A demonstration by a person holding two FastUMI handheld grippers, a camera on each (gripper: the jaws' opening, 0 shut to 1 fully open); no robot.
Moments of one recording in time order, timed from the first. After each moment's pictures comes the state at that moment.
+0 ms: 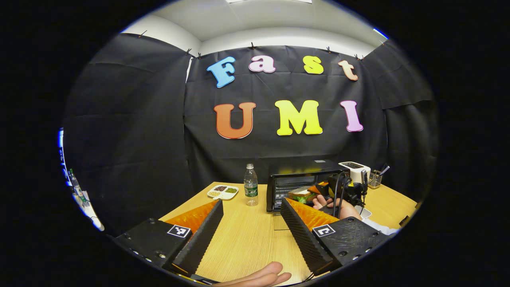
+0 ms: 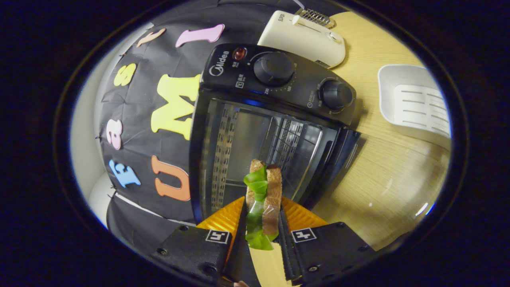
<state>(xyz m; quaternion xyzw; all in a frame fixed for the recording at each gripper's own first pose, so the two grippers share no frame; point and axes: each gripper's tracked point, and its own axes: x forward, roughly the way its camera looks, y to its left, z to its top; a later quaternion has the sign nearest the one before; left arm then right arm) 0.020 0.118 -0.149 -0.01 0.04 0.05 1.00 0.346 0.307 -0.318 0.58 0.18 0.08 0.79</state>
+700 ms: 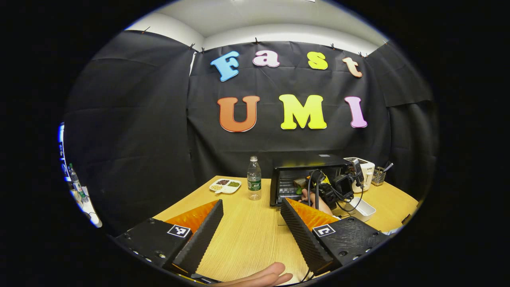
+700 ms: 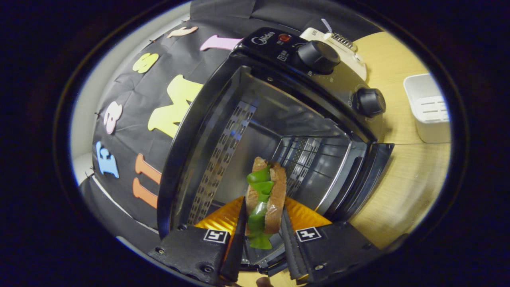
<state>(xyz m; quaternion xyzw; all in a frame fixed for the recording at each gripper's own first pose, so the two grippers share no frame) 0.022 0.124 -0.170 -0.02 0.06 0.06 1.00 0.396 0.318 -0.325 0.50 0.09 -0.01 0.86</state>
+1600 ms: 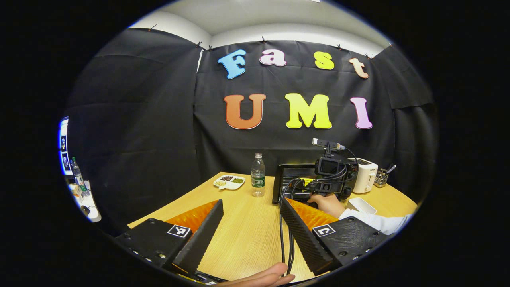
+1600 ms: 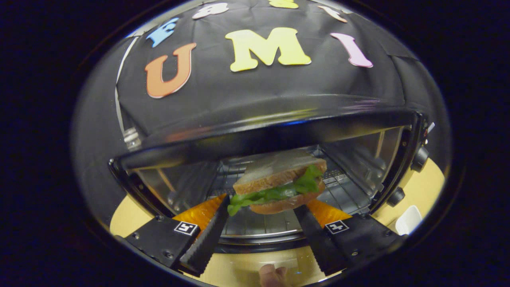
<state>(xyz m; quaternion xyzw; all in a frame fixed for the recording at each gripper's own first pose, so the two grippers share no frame) 0.008 0.125 -0.172 -0.03 0.06 0.08 0.99 0.381 0.342 -0.344 0.04 0.21 0.05 0.97</state>
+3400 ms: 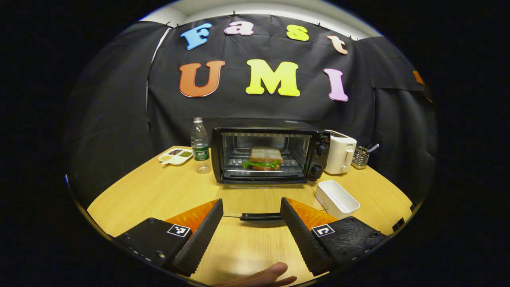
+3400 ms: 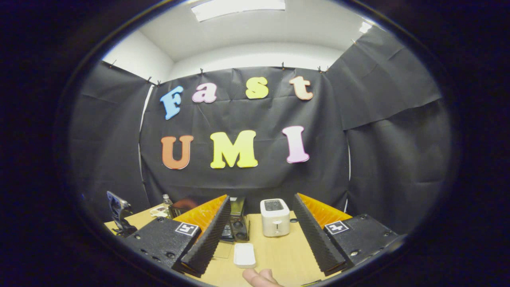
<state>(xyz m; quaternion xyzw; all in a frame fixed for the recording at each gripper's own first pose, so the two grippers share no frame) 0.114 -0.037 -0.273 -0.04 0.18 -0.04 0.98 0.056 0.027 -0.043 0.00 -0.07 0.03 1.00</state>
